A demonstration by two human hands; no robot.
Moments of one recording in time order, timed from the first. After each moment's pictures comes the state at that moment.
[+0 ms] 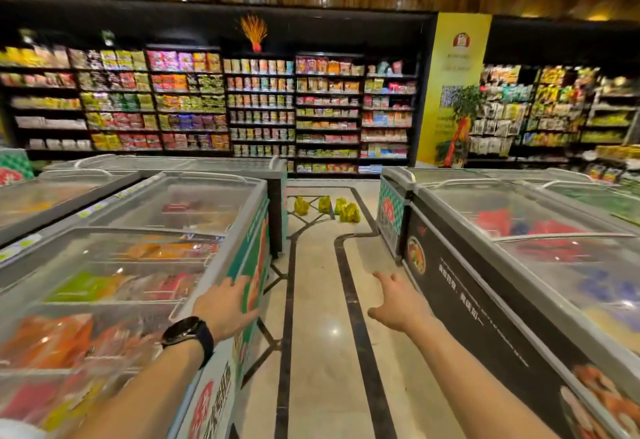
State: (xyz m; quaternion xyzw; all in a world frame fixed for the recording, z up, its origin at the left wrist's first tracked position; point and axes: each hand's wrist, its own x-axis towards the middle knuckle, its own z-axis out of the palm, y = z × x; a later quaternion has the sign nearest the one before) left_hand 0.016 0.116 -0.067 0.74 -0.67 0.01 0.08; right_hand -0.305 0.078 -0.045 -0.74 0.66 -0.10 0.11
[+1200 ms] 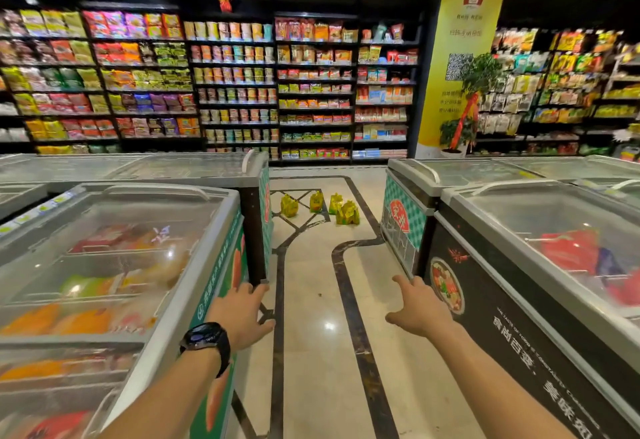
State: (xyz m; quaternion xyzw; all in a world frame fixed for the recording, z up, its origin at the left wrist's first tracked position) left_hand 0.071 -0.512 -0.095 0.70 -0.72 0.01 -0.01; right_hand -0.249 -0.531 -0.077 -0.70 0.70 -0.07 0.15
